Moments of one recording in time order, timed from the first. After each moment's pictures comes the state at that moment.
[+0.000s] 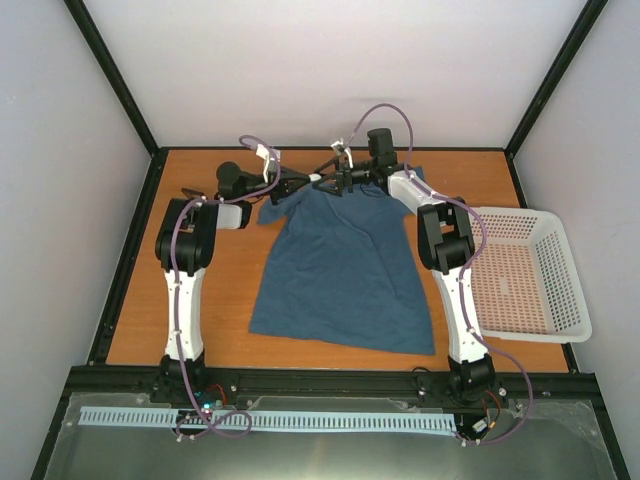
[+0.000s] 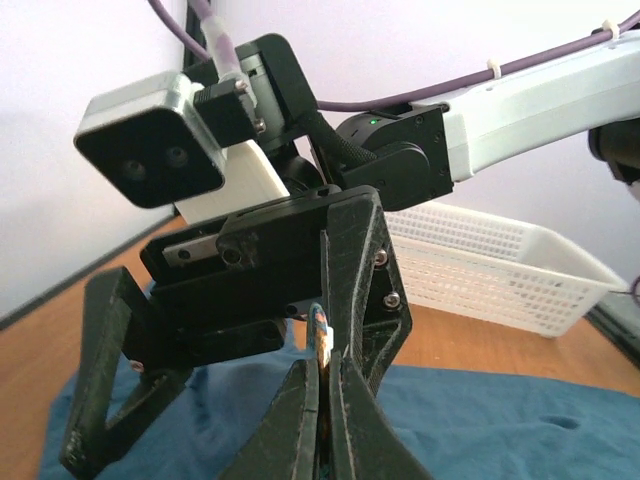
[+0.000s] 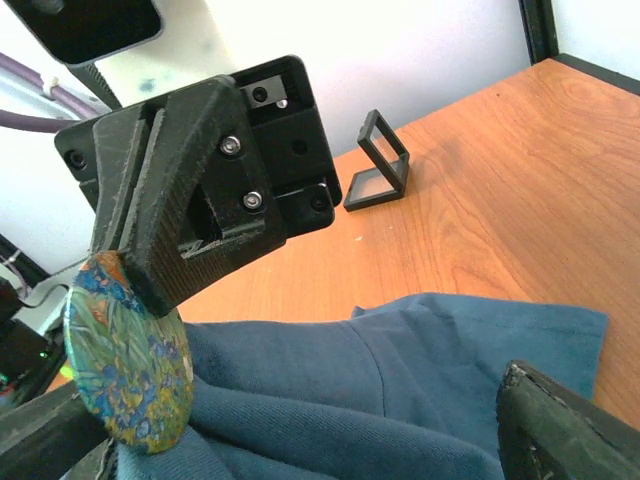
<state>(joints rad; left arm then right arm) -0.18 2.31 1.39 1.31 1.31 -0.56 0.32 2.48 2.02 -0.08 -1.29 -0.07</state>
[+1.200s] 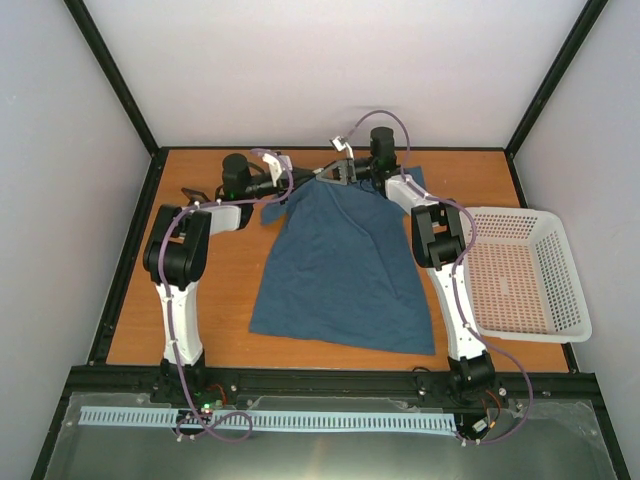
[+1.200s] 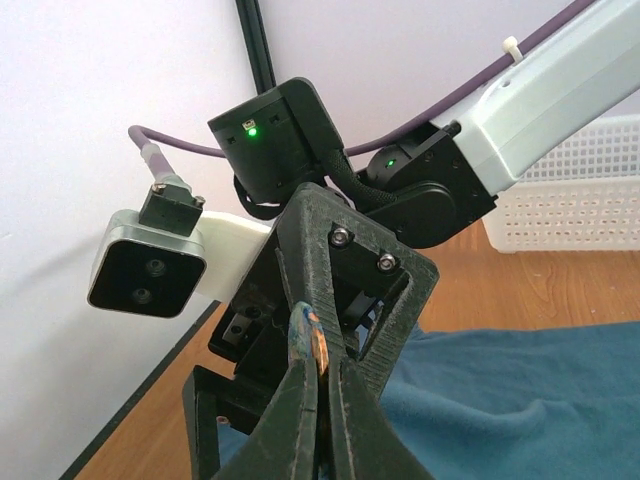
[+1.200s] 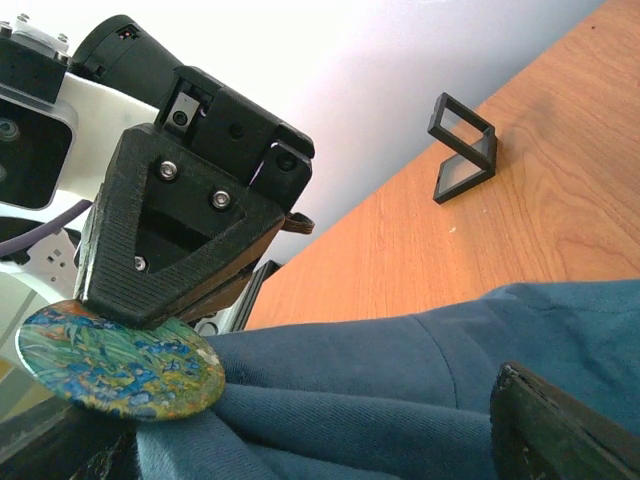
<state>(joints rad) -0.23 2.10 1.26 0.89 1.07 0.15 0.30 2.63 2.16 0.27 -1.51 0.59</state>
